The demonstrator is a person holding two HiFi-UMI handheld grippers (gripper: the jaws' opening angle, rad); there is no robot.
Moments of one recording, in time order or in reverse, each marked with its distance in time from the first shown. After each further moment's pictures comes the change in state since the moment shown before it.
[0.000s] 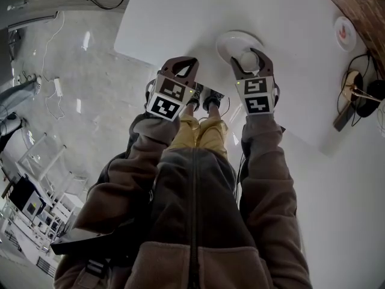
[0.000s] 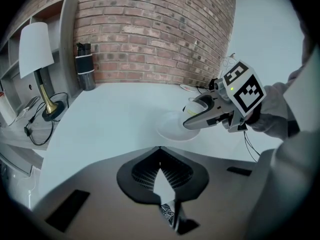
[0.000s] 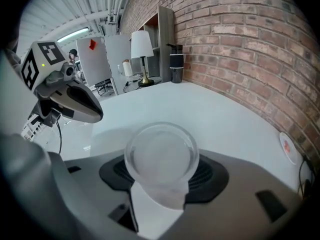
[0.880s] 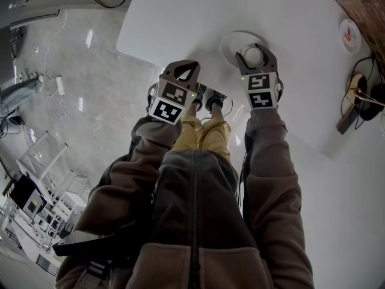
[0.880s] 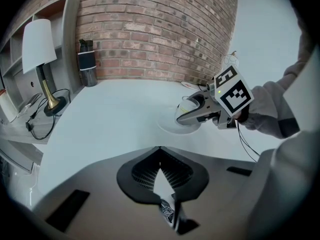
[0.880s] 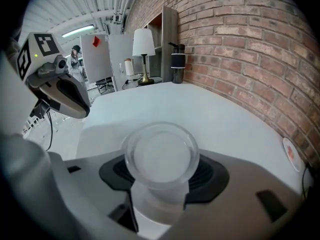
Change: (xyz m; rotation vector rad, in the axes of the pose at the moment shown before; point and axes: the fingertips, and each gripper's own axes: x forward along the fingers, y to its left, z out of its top) left arm 0.001 0.000 -0.014 -0.009 0.007 0.004; right arm 0.026 -0.012 -0.005 -0.056 -0.032 -0.020
